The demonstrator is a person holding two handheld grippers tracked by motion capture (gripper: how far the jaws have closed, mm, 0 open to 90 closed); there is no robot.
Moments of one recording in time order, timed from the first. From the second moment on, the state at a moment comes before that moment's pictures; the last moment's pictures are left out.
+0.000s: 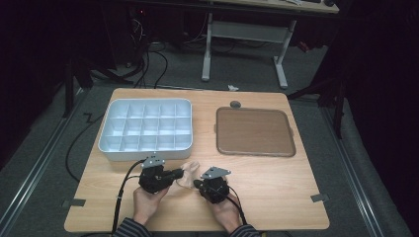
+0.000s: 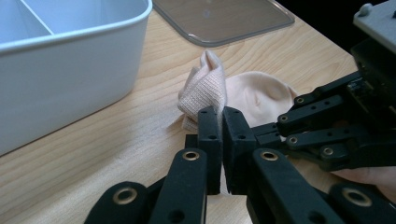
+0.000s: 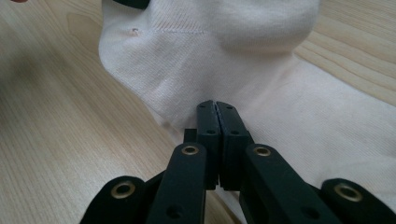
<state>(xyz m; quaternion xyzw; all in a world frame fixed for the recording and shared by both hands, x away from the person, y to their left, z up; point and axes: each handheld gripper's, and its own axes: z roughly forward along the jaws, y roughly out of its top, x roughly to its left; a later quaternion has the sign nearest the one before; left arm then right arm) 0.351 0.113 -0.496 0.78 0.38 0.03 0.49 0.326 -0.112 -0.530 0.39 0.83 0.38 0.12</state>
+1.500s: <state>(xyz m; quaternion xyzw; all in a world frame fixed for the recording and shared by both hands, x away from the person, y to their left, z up) 0.347 0.101 -0.492 0.80 0.37 0.04 0.48 0.319 -0.181 -0.529 0.49 0.77 0.36 0.18</state>
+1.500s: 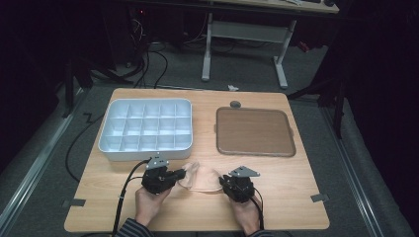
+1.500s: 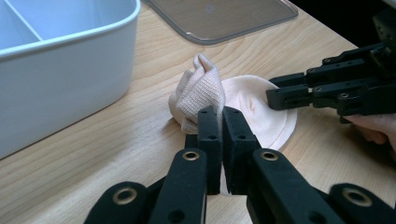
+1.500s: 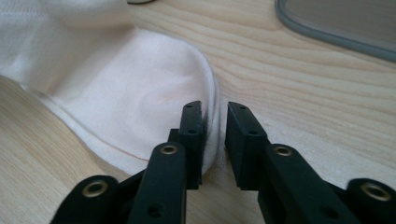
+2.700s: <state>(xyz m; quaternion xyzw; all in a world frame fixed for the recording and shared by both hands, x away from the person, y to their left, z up) 0.351 0.062 -0.488 0.82 0.33 0.04 0.47 0.320 -0.179 -0.532 0.48 0.78 0.37 0.18</state>
